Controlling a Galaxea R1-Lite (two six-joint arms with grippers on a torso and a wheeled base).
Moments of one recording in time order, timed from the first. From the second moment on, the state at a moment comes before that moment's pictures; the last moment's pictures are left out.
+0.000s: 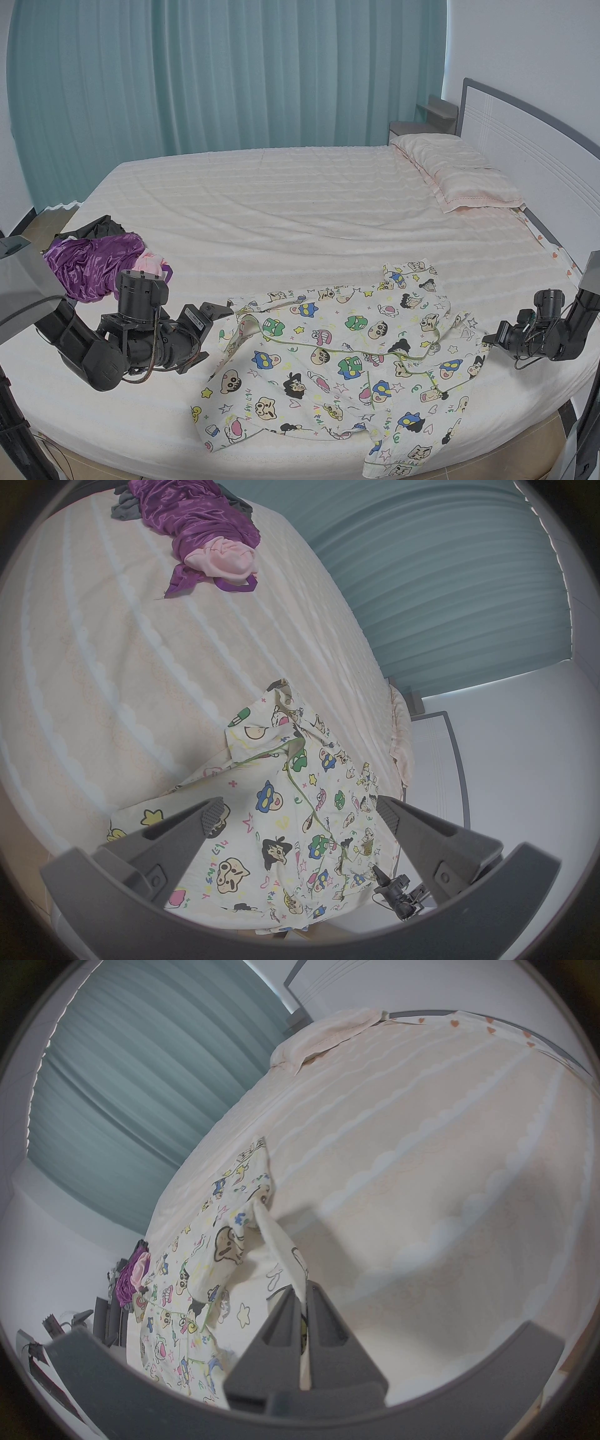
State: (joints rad) left arm -0.31 1.96 -0.60 -0.75 -0.17 -1.14; right arm -0.29 2.27 -0.63 -0.87 0.44 0.37
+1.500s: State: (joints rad) left arm -0.25 2.27 -1.07 -0.59 -0.09 -0.98; right arm -0.36 2.14 -0.48 -1.12 0.39 0.51
